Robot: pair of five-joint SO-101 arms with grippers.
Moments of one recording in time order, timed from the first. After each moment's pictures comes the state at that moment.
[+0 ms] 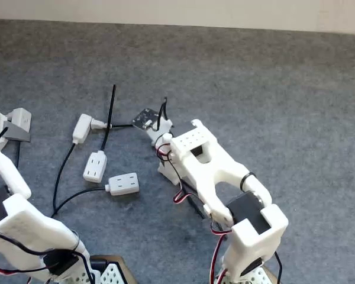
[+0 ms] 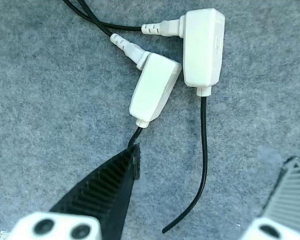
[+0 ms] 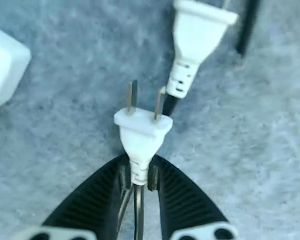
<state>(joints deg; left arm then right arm) -46.1 16.0 -14.2 74.9 -33.2 -34.8 11.1 18.9 62.4 21.6</state>
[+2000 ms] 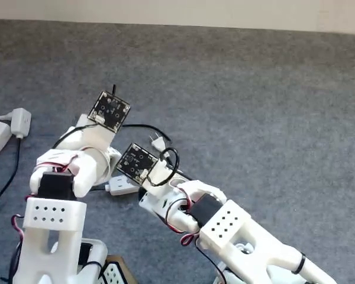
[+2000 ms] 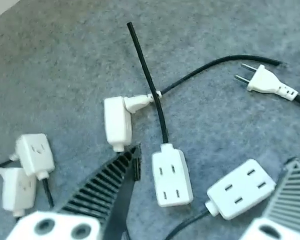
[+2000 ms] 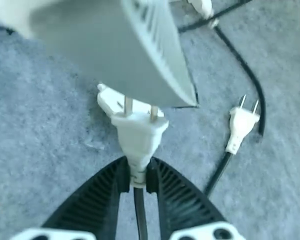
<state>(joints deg) -2.2 -55.3 51.9 59.7 -24.0 -52.1 -43.9 60.0 38.6 14.8</state>
